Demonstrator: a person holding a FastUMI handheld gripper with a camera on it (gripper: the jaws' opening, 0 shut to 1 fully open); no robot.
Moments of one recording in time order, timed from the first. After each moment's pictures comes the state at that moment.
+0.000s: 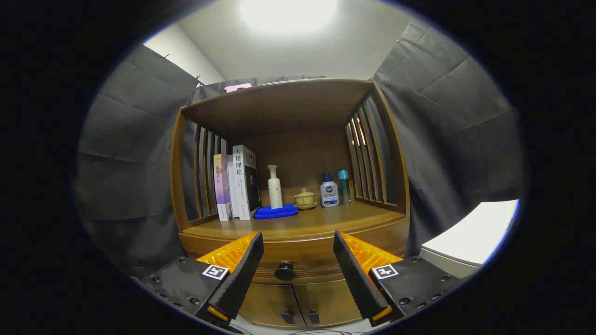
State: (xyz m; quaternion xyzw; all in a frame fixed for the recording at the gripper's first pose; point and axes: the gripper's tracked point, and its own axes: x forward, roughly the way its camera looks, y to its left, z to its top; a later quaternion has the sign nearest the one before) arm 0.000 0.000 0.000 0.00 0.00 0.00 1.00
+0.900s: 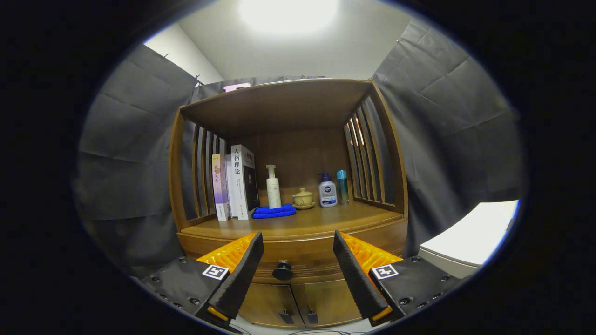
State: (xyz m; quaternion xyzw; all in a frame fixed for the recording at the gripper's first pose) arm 0.000 -0.002 -0.001 0.00 0.00 0.00 1.00
